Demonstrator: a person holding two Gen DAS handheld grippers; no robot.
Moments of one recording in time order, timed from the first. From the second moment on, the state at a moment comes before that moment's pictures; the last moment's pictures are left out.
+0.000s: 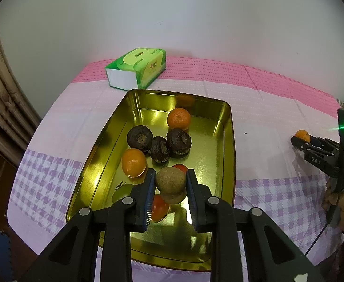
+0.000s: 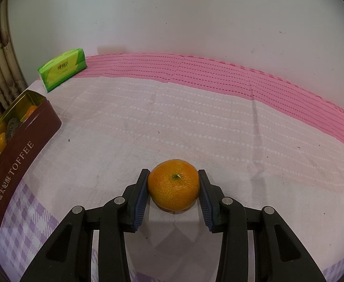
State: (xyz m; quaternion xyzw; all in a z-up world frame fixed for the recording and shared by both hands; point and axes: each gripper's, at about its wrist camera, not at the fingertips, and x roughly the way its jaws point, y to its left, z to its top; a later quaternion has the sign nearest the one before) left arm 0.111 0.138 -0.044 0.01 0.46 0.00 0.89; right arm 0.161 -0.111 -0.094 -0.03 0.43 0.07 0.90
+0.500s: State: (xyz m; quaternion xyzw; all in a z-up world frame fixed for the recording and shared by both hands) left arm 0.113 0.139 -0.050 0.02 0.47 -0.01 0.88; right arm 0.161 -0.112 -0.094 -0.03 0.43 0.07 0.90
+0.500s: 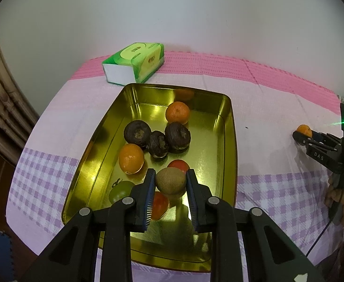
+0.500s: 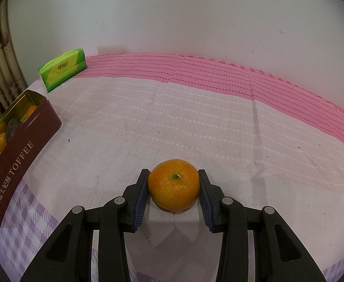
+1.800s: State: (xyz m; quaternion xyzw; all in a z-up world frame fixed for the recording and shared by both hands) left arm 0.116 0.155 -0.045 0.05 0.46 0.05 0.89; right arm 0.143 -0.096 -0.091 -0.02 0.44 0.10 0.89
